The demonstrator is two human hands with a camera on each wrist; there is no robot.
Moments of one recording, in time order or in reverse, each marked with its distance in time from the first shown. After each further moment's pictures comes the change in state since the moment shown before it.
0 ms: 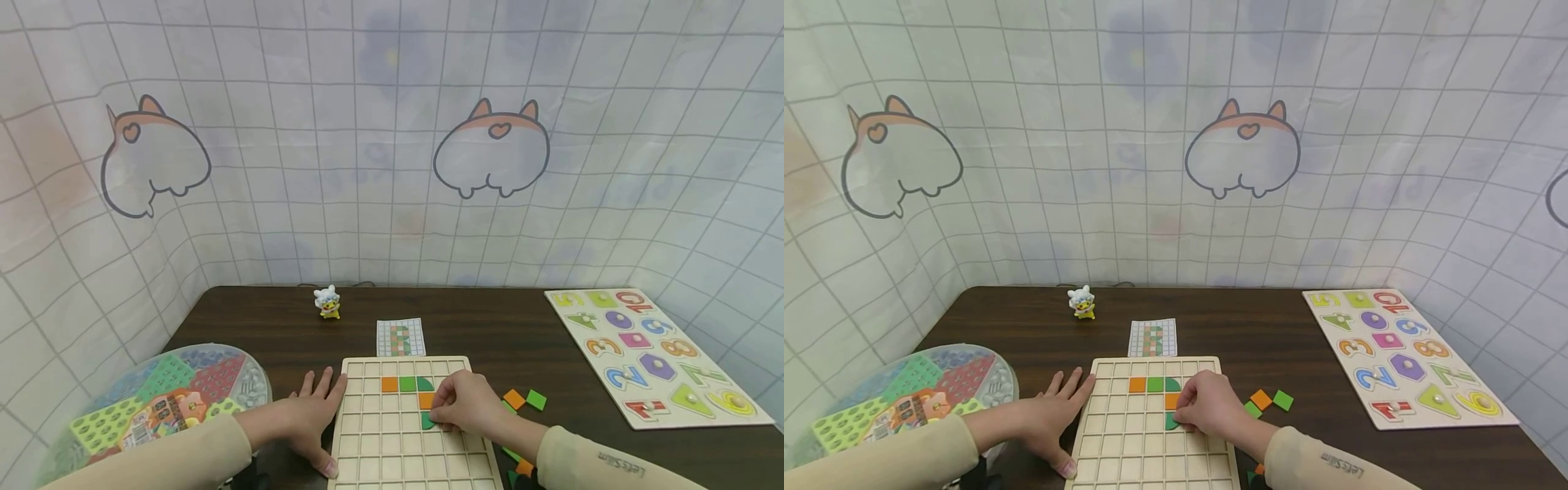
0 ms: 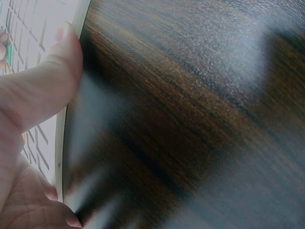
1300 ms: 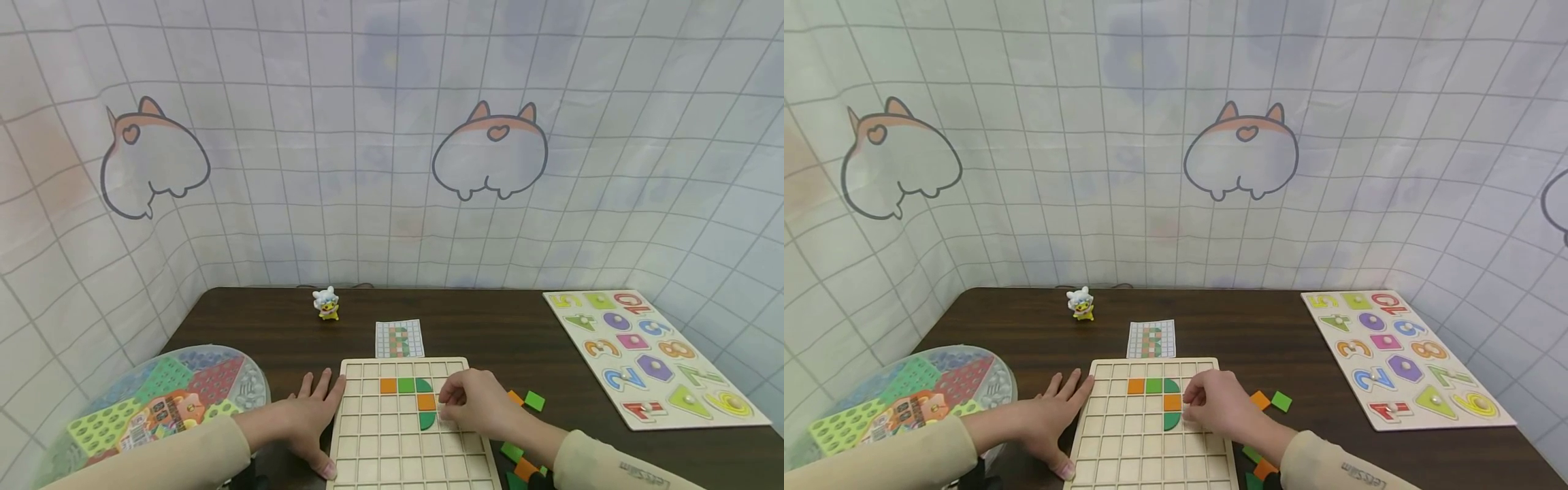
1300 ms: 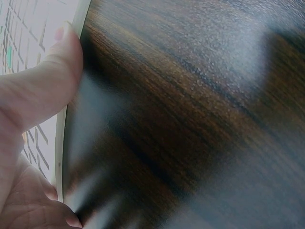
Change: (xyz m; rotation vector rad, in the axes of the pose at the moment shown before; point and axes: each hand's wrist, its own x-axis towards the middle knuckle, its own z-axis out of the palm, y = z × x) left_hand -0.004 0.005 -0.002 0.022 0.010 -0.012; right_hand -0.006 0.009 -0.017 -0.108 0.007 -0.170
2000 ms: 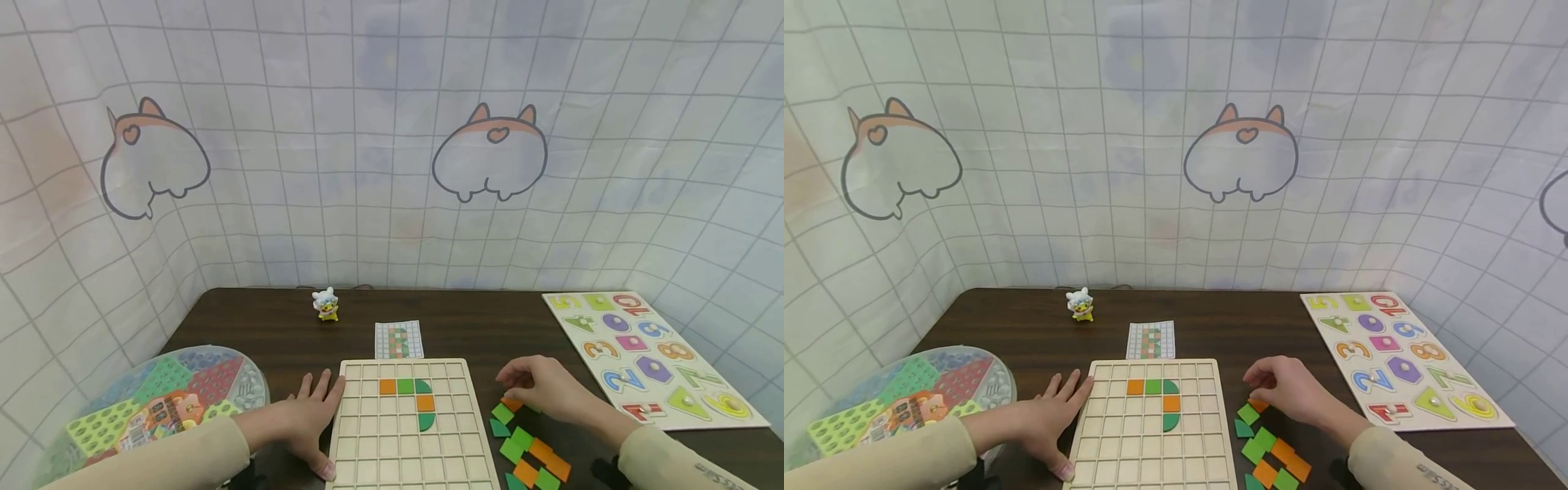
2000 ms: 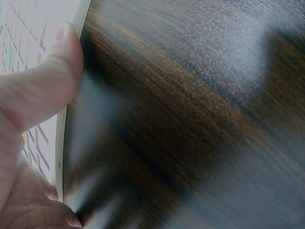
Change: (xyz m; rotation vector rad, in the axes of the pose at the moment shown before) left_hand 0.000 0.000 -0.001 0.005 -0.007 -0.008; right_hand -0.024 0.071 -0.070 -0.077 -0.013 0.020
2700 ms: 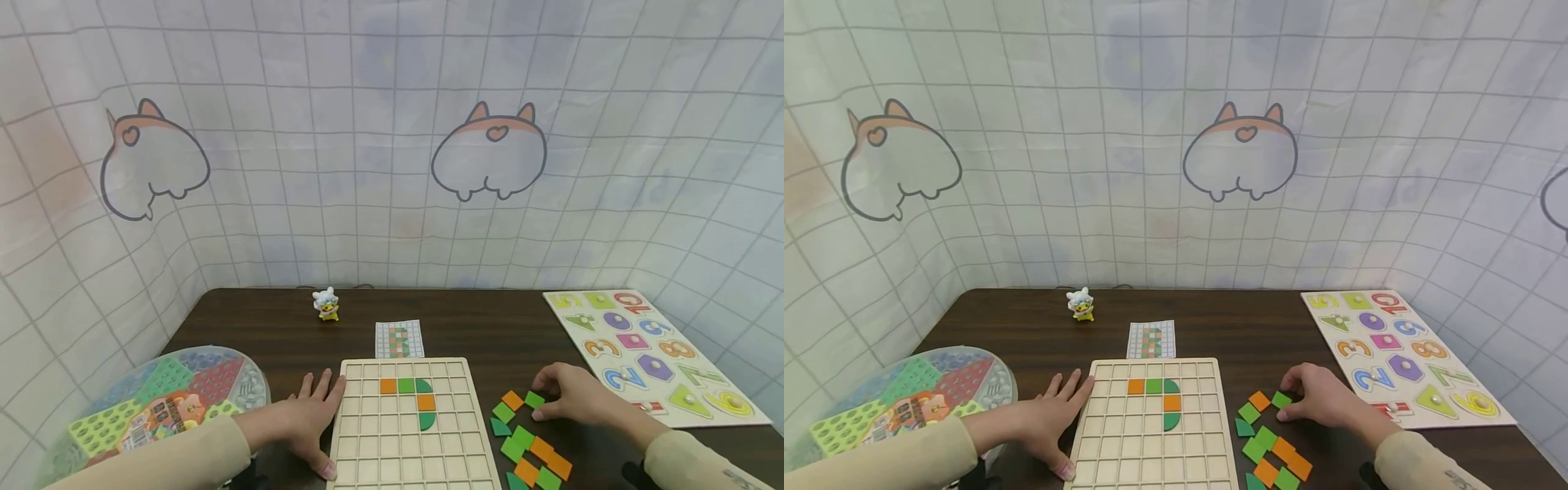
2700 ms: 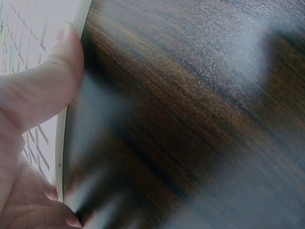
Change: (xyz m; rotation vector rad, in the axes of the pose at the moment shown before) left_hand -0.004 0.004 -0.001 0.008 0.006 0.002; right_hand -0.014 0.039 -0.018 -0.136 -0.039 0.146
